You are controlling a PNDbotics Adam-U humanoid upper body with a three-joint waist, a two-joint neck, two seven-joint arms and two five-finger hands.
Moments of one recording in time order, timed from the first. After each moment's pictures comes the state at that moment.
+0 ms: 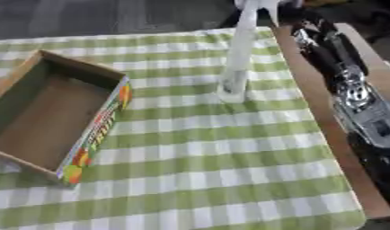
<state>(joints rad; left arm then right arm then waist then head) 0.18 0.35 0.33 -1.90 0.32 -0.10 0.52 -0.25 -0.76 -0.14 -1.64 -0.29 0.00 -0.13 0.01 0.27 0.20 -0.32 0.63</state>
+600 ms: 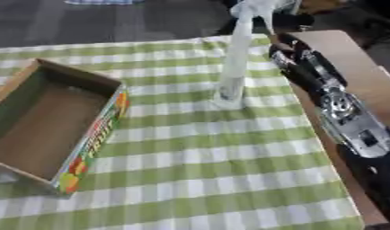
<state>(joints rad) 0.17 0.35 0.33 -1.90 0.32 -0.10 0.52 -0.25 -0.76 -0.11 -1.64 -0.24 0.05 -0.05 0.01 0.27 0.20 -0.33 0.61</state>
